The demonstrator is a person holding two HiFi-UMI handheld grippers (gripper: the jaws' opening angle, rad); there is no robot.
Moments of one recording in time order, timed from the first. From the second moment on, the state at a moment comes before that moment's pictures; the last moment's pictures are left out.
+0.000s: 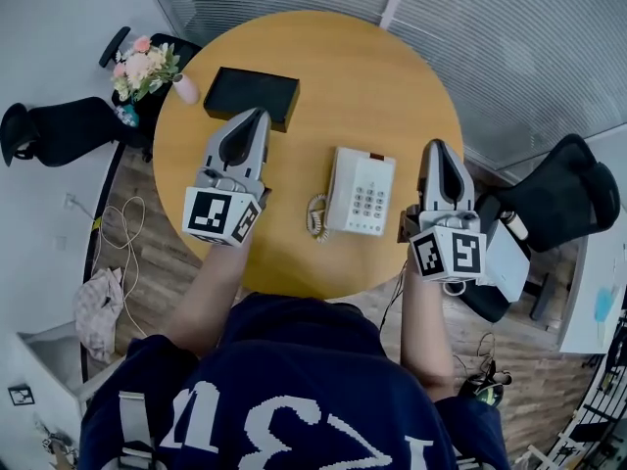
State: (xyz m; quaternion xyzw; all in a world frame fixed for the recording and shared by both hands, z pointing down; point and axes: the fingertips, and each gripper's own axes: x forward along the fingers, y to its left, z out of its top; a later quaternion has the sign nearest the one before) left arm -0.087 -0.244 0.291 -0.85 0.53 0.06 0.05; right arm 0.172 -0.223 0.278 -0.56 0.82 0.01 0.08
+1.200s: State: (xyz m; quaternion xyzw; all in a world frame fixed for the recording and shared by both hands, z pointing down) left arm -0.030 -0.261 0.489 -0.89 0.41 -0.05 -0.18; right arm 0.183 -0.232 0.474 -0.54 0.82 -0.18 -0.08
